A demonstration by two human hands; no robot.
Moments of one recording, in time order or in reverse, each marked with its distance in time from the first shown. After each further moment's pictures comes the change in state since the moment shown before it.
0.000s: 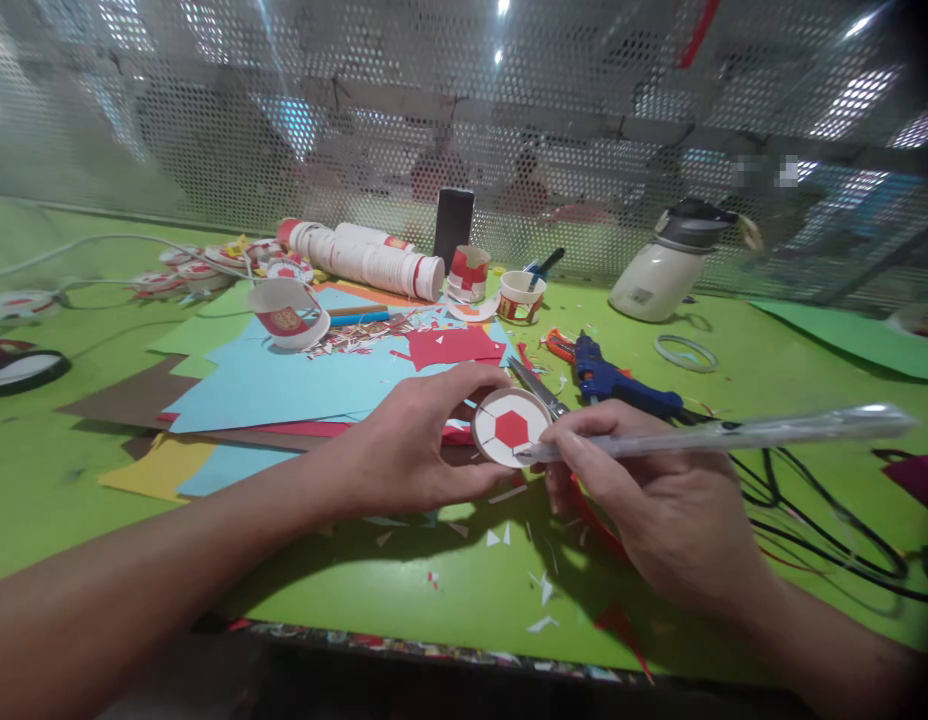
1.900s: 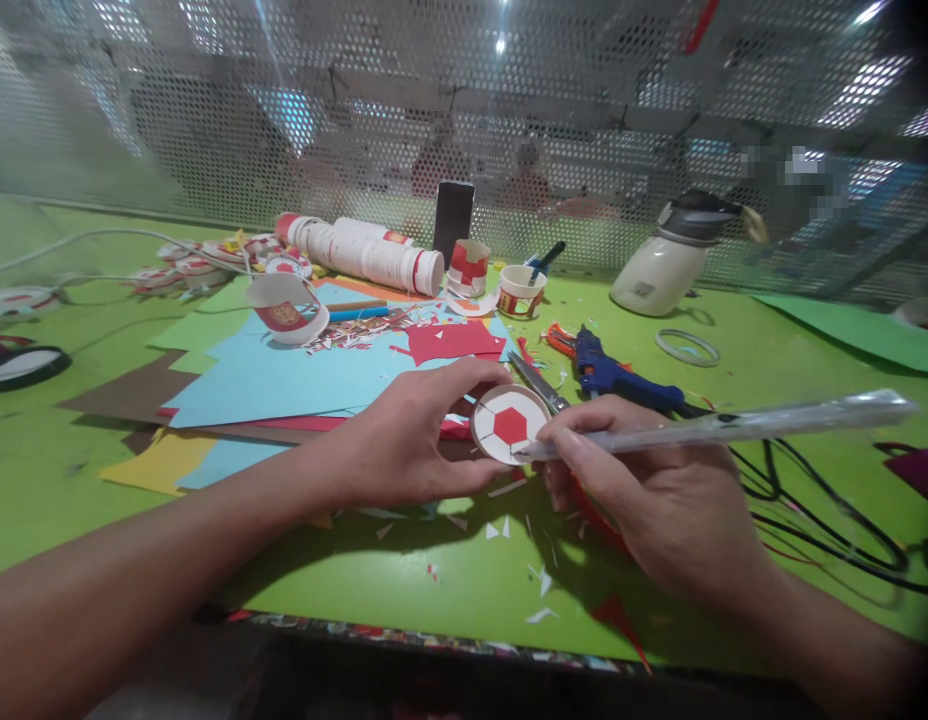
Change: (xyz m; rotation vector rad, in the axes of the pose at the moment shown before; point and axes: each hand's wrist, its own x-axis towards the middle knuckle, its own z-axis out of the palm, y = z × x) left_hand 0.000 -0.001 -0.003 0.017 -0.029 0.024; right_hand 0.000 0.003 -0.002 -0.012 -0.049 0.012
